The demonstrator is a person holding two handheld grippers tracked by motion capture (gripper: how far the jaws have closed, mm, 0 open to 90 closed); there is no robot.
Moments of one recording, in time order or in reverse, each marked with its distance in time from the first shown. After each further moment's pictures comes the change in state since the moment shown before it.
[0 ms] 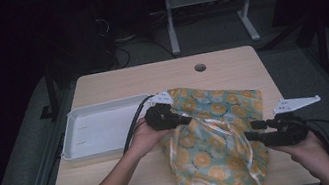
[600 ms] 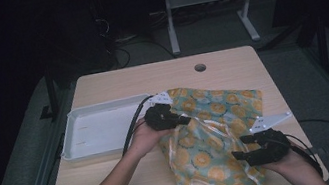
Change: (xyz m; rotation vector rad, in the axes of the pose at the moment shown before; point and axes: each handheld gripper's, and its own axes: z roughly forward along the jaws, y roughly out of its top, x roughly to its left) left arm 0.001 -0.002 0.002 -0.001 0.010 -0.003; right arm 0.040 -0.009 0.034 0.174 -0.043 -0.075
